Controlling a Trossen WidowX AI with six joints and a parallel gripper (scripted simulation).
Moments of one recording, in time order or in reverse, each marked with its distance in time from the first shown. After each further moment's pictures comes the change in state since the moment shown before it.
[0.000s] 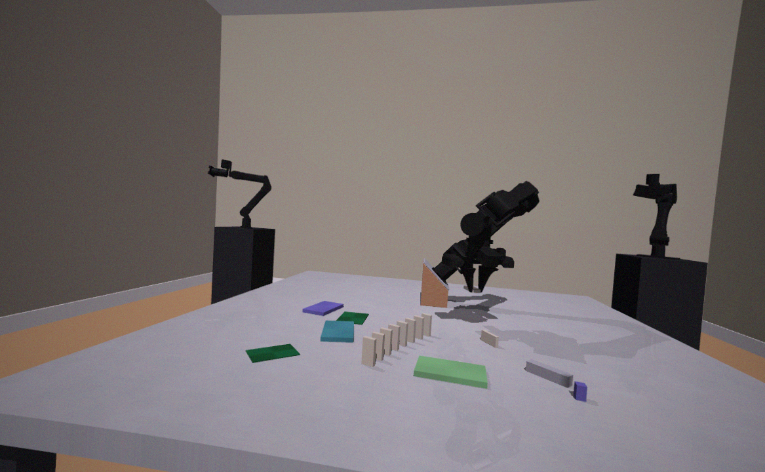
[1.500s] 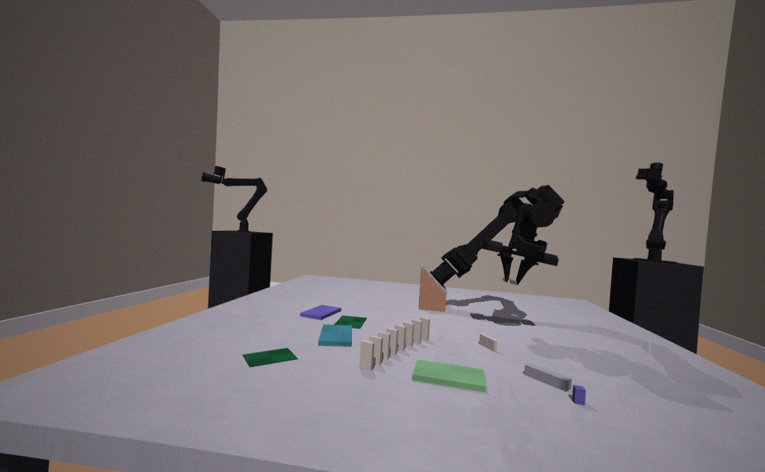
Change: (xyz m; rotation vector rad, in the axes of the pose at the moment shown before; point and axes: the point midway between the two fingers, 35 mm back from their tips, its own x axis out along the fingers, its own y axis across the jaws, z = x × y) arm -0.040 0.107 0.019 0.315 -0.013 -0.173
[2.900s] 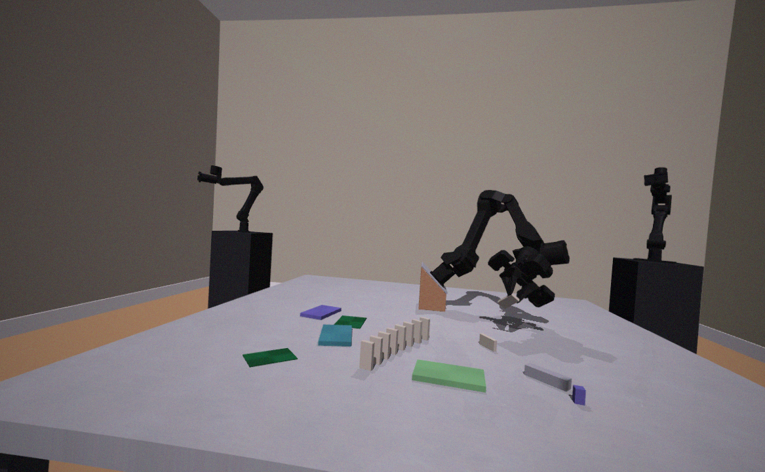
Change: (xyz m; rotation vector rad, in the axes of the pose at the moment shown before) arm 0.046 0.011 0.025 -0.236 -0.793 -0.441
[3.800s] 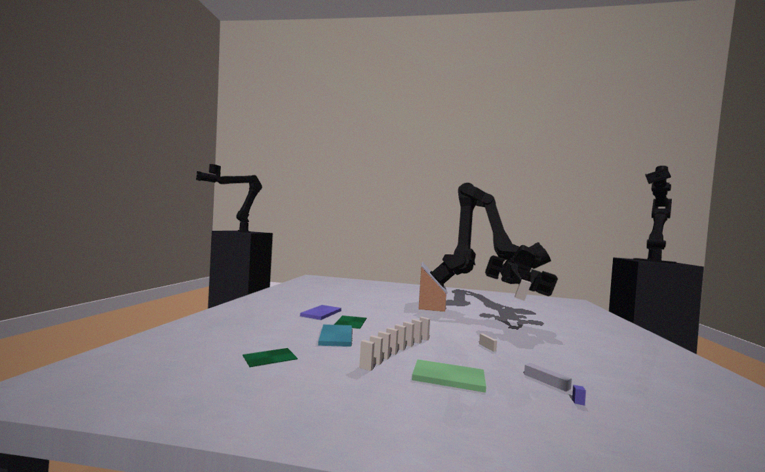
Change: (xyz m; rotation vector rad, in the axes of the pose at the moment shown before) arm -0.051 0.007 0.001 0.440 -0.558 0.075
